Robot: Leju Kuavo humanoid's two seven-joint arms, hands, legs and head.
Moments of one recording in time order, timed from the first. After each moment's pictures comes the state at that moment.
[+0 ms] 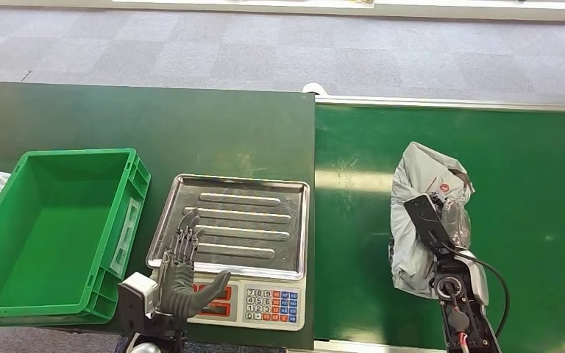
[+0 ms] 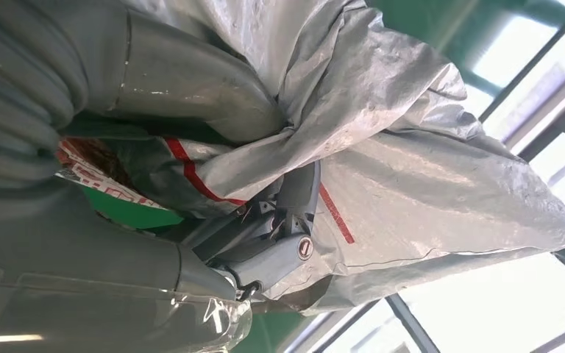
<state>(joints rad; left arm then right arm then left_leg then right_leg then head) 0.08 -0.12 -0.37 -1.49 0.00 0.22 -0.52 -0.33 -0.06 0.02 -1.02 0.66 -0.16 -0.14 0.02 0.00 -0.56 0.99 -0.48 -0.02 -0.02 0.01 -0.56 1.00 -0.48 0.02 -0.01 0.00</state>
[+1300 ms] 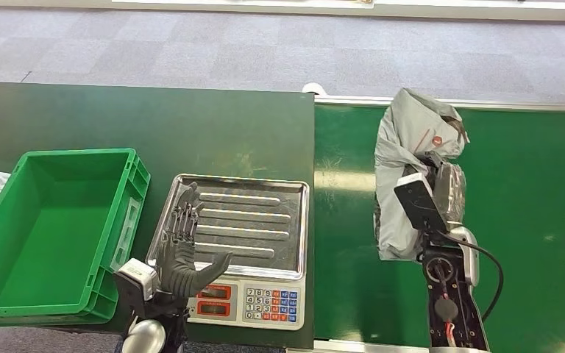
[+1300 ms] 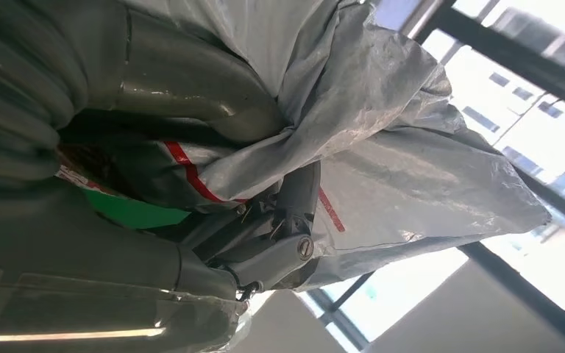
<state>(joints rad) -0.03 -0.12 -0.37 -1.50 -0.03 0.21 -0.57 -0.38 0.06 0.07 -1.26 0.68 -0.13 -0.28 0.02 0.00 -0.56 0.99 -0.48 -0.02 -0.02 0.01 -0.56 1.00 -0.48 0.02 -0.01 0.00</state>
